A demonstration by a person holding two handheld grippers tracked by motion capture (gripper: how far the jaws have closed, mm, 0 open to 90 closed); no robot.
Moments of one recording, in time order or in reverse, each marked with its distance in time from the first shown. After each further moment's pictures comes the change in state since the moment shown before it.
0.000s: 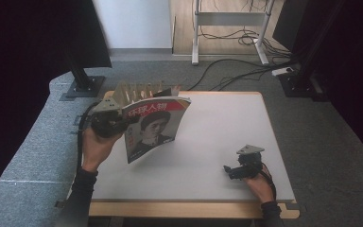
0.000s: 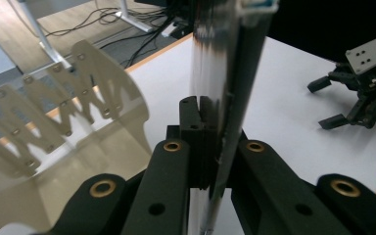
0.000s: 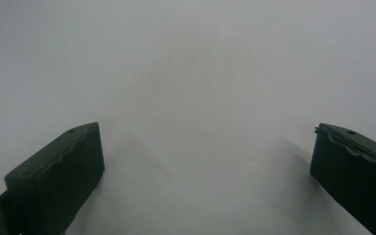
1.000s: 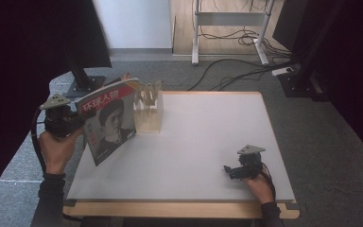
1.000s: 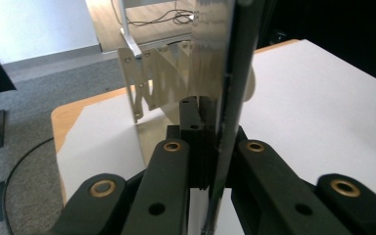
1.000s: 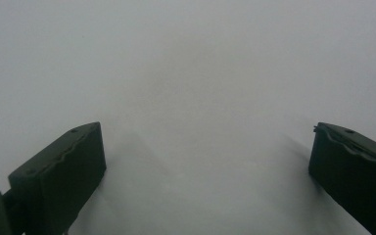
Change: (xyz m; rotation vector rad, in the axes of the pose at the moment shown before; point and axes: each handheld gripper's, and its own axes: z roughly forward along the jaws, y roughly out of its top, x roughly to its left) left arm 0.061 -0.031 -0.074 -0.036 0.240 -0.200; right arm -0.001 -0.001 0.001 -0.004 0.014 0.004
